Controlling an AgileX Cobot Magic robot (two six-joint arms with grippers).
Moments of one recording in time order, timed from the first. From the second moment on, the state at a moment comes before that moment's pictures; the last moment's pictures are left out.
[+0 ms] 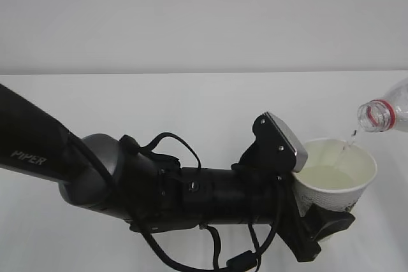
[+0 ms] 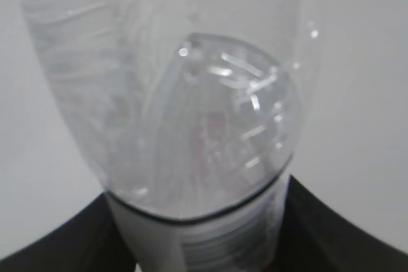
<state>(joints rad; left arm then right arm) -0.93 2.16 -1.06 0.60 -0.77 -0.44 -0.02 0.98 -0.16 0.01 -0.66 -1.56</state>
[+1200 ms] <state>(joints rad) -0.93 2.16 -1.06 0.62 -0.77 -0.44 -0.02 0.98 -0.16 0.01 -0.66 -1.56</state>
